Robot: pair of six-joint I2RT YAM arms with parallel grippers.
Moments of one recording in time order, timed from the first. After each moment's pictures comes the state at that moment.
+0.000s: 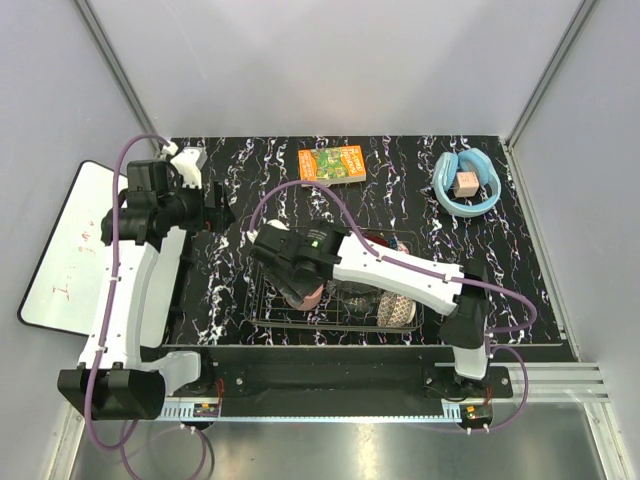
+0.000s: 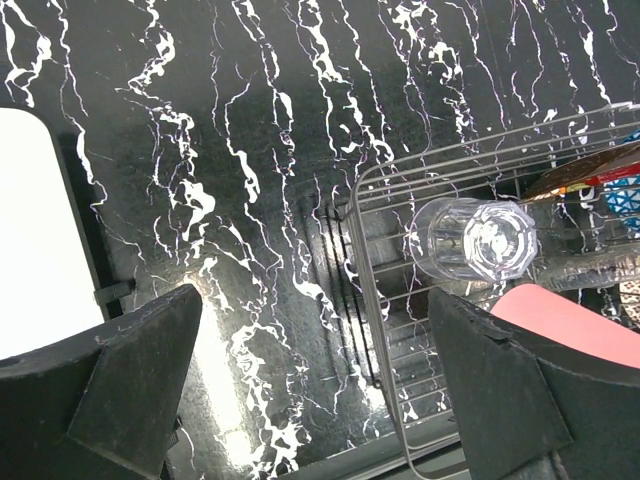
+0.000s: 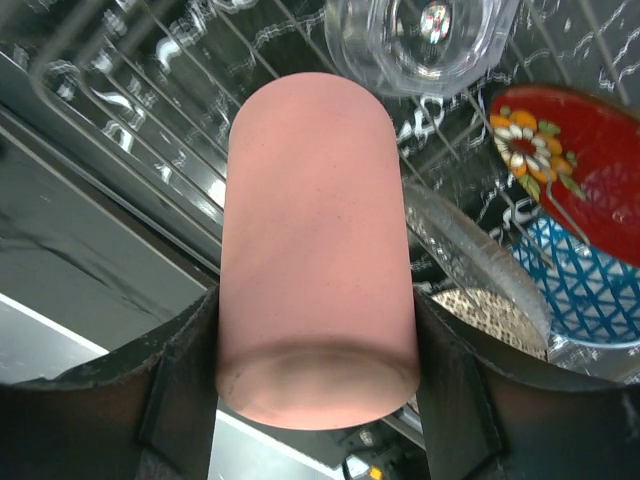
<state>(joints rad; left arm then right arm) 0.01 1.15 1.30 -0.89 0.34 0.05 1.22 1.90 1.96 -1.25 0.27 0.35</state>
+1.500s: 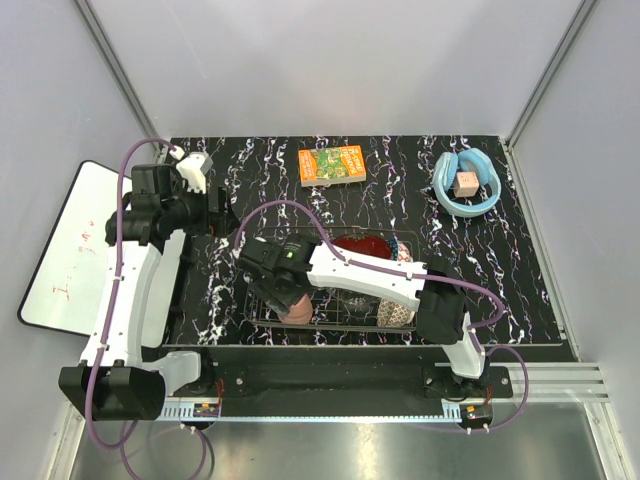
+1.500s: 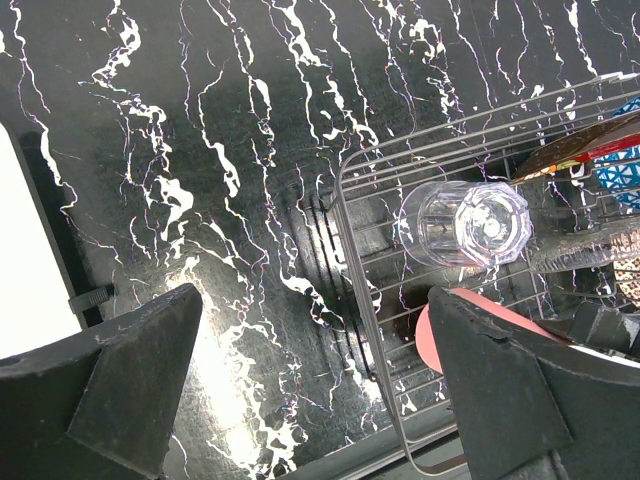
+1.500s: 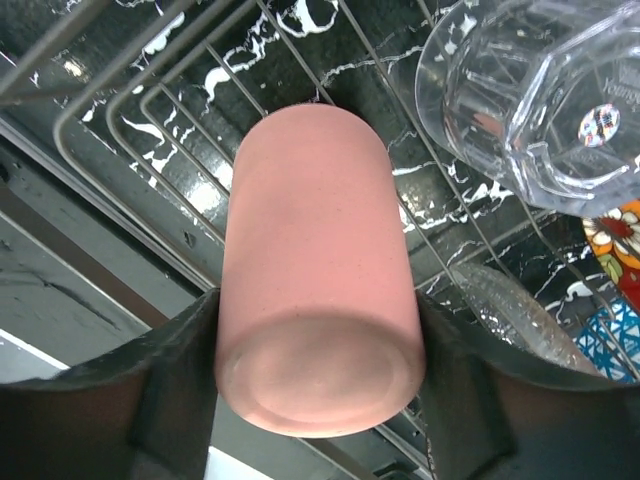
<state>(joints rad) 0.01 1.14 1.25 -0.87 0.40 0.07 1.23 2.04 1.90 -1.11 0.19 0.28</state>
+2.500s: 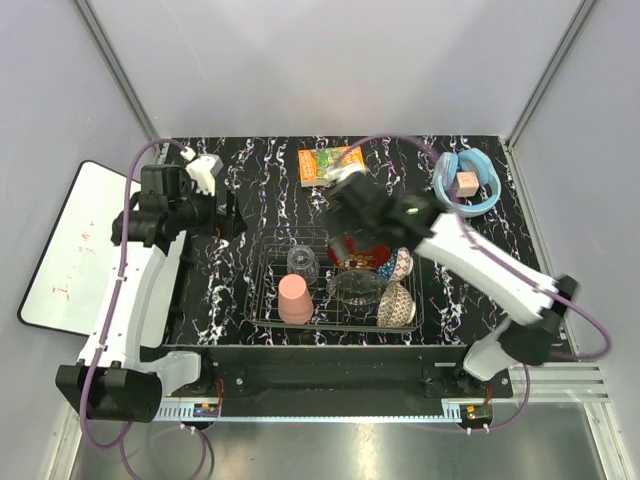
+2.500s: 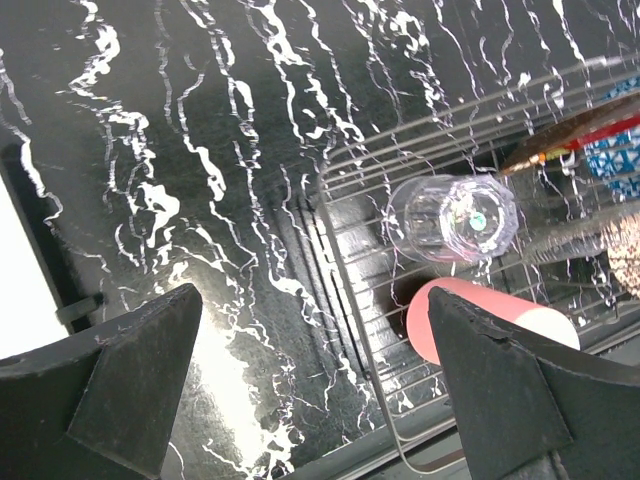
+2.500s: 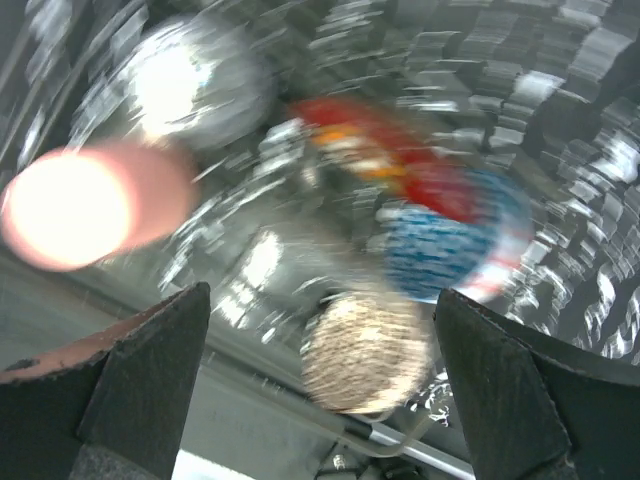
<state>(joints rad) -0.03 1.14 1.25 -0.87 0.39 0.07 1.03 1.62 1.79 -1.18 0.34 0.32</state>
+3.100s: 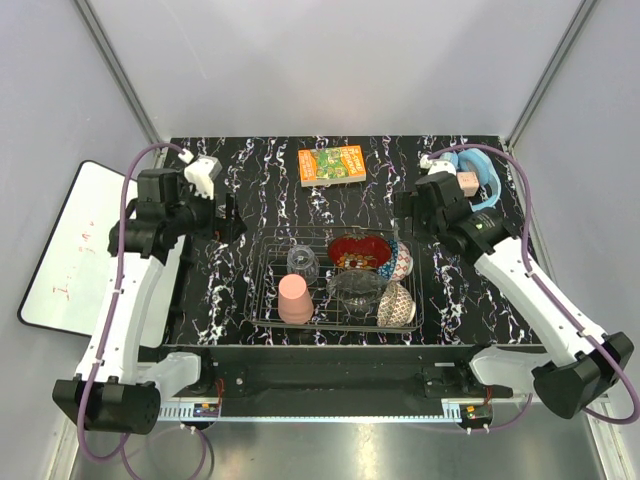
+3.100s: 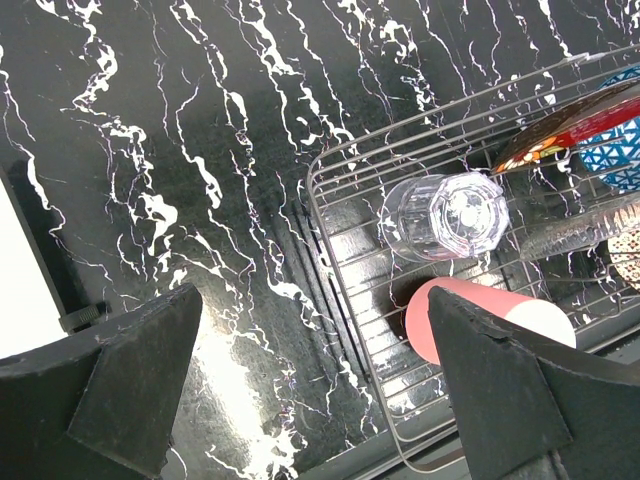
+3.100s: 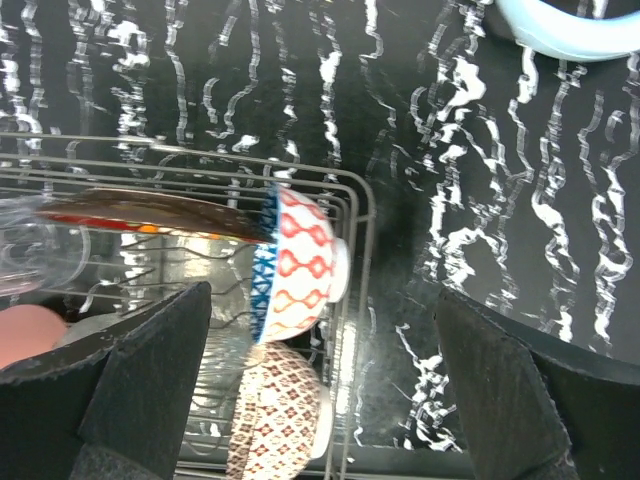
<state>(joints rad) -0.07 1.08 1.22 -0.84 0.38 0.08 0.53 1.20 1.27 -0.87 0.32 0.38</state>
